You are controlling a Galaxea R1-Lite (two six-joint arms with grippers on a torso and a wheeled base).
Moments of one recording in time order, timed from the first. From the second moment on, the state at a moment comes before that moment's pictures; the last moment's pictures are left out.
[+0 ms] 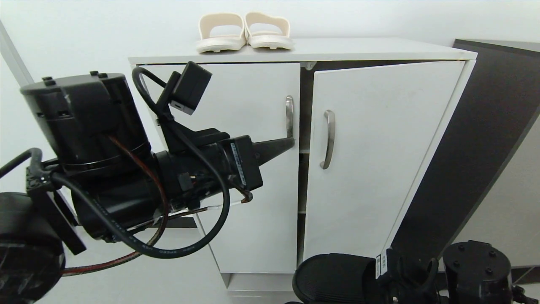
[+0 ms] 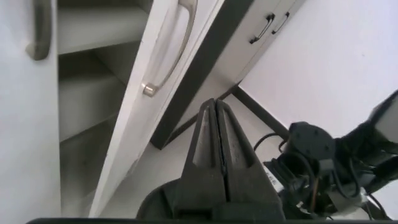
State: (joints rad) left arm -0.70 1.50 -0.86 -0.69 -0.25 -0.38; right arm 0.81 1.73 -0.21 -1.13 0.38 -0.10
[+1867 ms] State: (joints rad) left arm -0.70 1.88 -1.21 -0.74 -0.23 -0.44; right arm 0.89 1.76 -0.19 -1.13 0.38 -0.12
